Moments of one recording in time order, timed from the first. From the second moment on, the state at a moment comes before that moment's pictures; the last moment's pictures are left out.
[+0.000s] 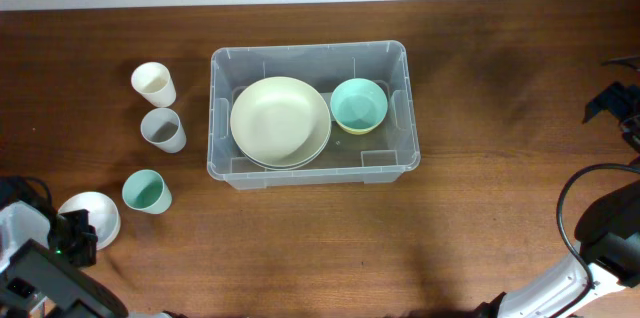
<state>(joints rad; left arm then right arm) 0.83 1.67 0.96 -0.81 -0.07 -0.94 -0.64 2.02 2.04 -1.55 -0.02 0.31</state>
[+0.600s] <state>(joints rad) 0.81 1.65 1.41 -0.86 0.05 -0.74 -0.64 2.02 2.04 -1.55 -0.02 0.31</state>
